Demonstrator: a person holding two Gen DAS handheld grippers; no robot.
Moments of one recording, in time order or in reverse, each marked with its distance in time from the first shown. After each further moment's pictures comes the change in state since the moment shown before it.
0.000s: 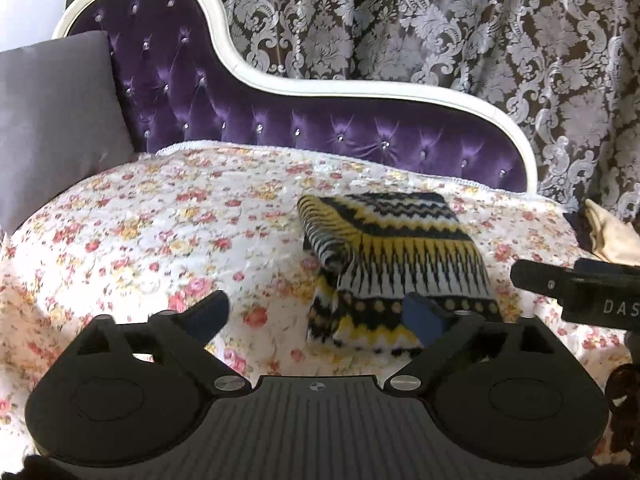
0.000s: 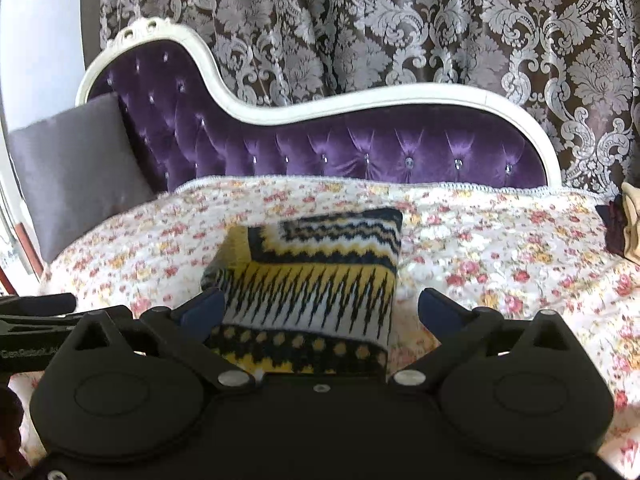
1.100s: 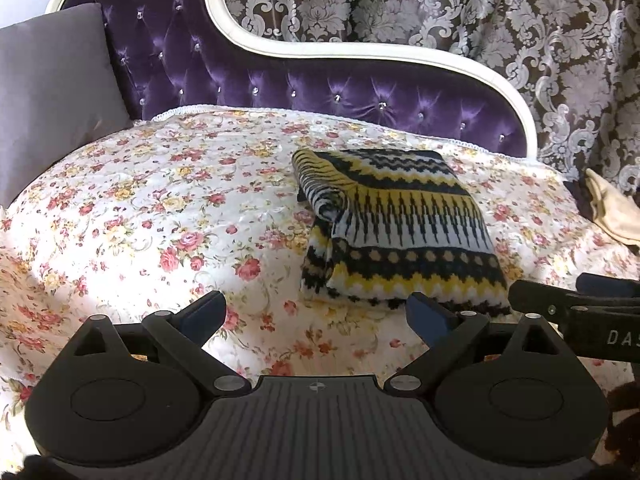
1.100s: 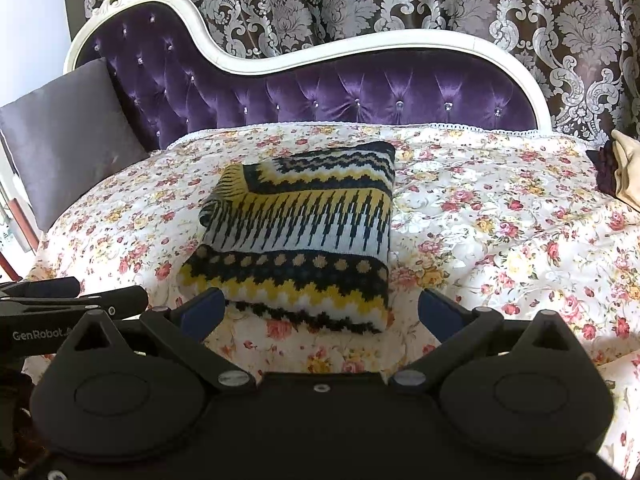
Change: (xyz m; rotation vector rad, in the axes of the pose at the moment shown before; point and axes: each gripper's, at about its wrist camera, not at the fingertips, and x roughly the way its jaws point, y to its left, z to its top) left arm 0.004 -0.006 -0.019 0.007 0.101 -0.004; right arm -0.008 0.005 -0.033 0.038 0.123 -0.021
